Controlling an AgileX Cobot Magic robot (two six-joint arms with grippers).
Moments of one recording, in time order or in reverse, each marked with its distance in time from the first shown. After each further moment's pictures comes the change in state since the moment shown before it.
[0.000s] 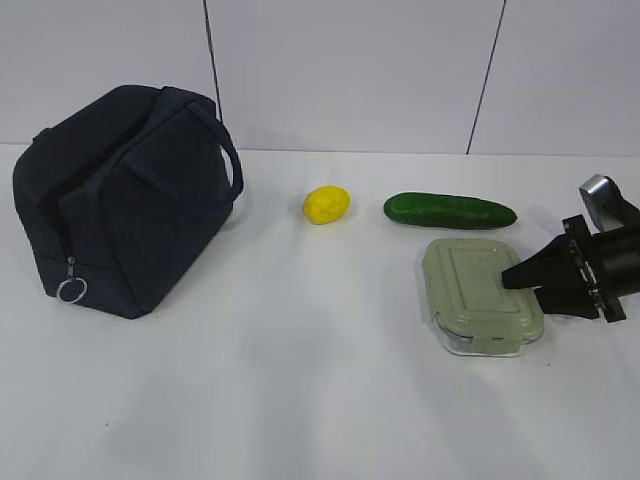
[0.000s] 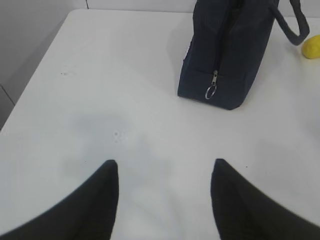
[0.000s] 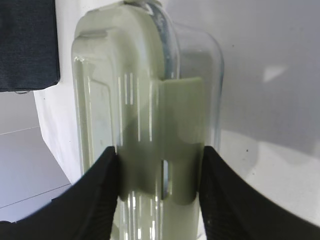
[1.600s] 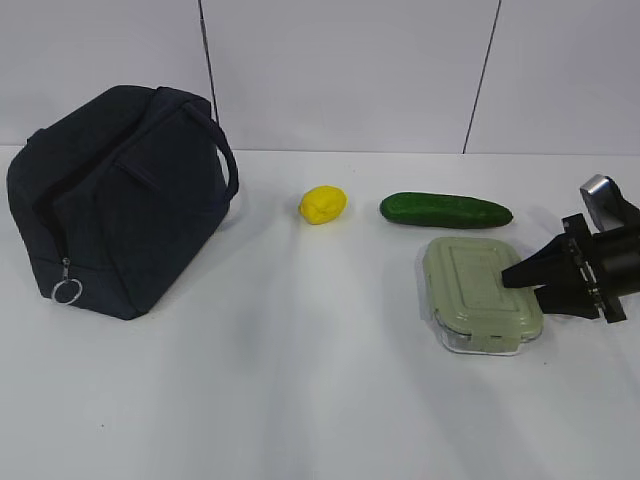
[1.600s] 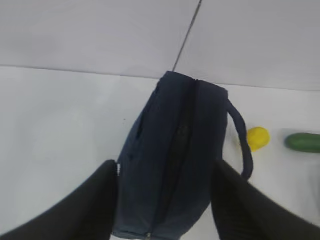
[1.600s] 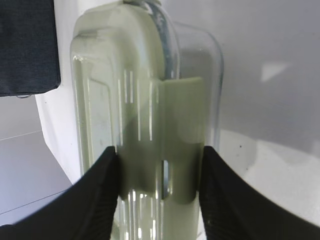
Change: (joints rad) left arm 0.083 1.159 -0.594 -0.449 -0.439 0.297; right arm 0.000 0.000 0.000 0.004 0.000 0.018
